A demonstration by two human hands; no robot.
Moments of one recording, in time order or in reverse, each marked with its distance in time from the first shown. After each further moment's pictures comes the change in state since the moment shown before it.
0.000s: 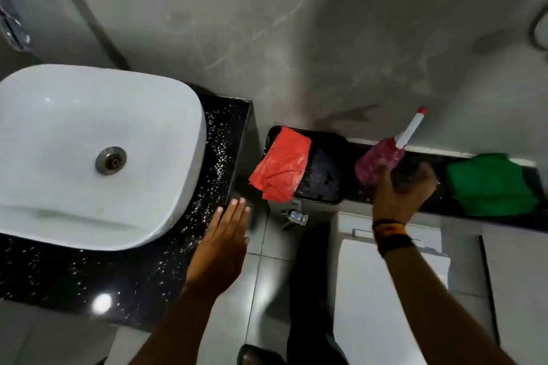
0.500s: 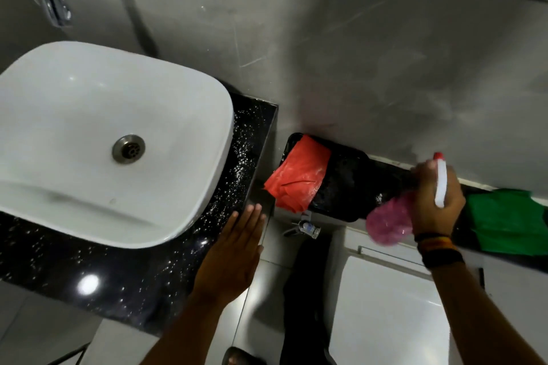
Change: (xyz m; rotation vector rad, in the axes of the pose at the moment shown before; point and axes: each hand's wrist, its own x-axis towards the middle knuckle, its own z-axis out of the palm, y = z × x) left_hand 0.001 0.004 -0.004 -0.011 0.065 -0.021; right_hand 0.042 -0.014 0.008 -0.059 -0.245 -0.227
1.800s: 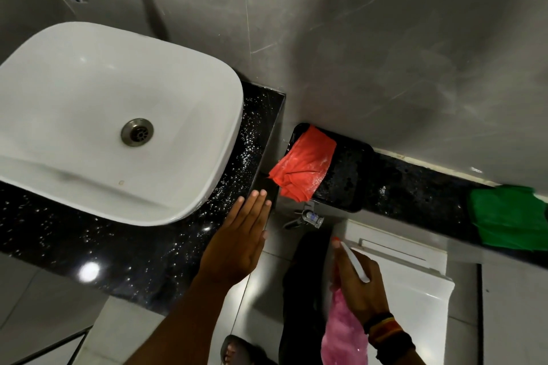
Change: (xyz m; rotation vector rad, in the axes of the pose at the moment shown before) left_hand -0.005 -0.004 0.005 -0.048 0.023 0.013; right_hand -0.188 -0.019 -0.017 -0.072 -0.582 0.373
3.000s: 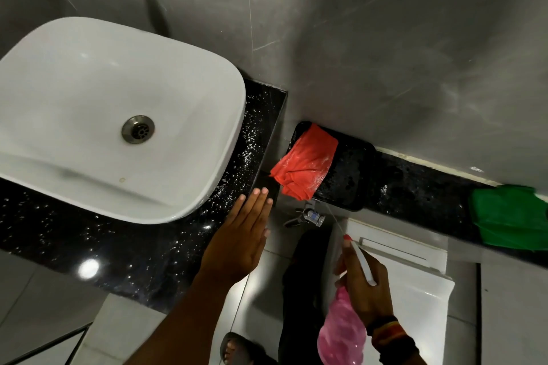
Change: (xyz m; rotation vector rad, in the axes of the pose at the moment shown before) left_hand 0.000 0.000 -0.001 -0.025 -0.008 -0.010; right_hand -0.001 0.007 0.000 0.005 0.057 0.050
